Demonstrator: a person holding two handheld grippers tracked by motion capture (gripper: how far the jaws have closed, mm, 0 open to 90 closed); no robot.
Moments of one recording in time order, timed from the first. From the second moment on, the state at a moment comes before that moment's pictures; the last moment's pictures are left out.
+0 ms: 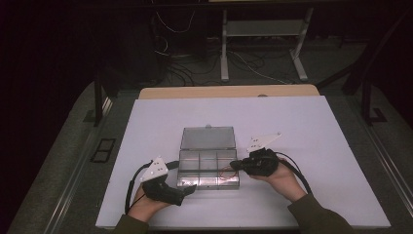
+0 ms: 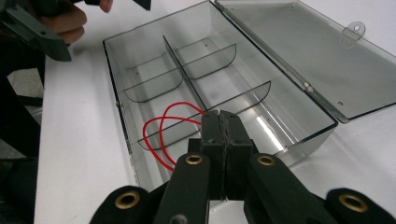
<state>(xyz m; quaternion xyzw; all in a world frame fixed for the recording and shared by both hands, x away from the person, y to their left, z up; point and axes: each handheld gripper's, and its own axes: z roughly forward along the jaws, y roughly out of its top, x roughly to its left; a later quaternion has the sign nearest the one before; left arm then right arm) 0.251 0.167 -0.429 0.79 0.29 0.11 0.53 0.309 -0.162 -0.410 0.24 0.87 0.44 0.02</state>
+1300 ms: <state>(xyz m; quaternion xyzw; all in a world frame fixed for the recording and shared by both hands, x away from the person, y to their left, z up) 0.251 0.167 -0.430 0.79 0.29 0.11 0.53 0.302 -0.152 -0.422 0.22 0.88 0.41 0.01</state>
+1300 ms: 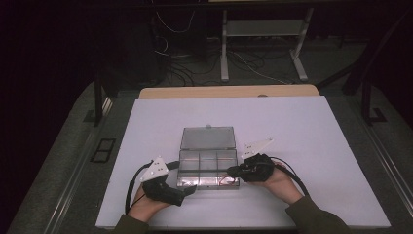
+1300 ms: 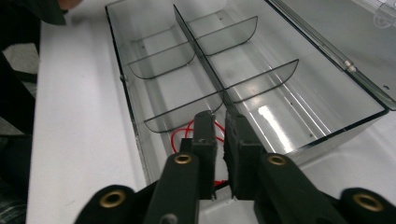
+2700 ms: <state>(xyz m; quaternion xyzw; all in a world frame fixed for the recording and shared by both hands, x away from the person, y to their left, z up) 0.282 0.175 -0.416 0.79 0.31 0.11 0.52 0.329 -0.201 -0.406 0.30 0.81 0.50 0.06</state>
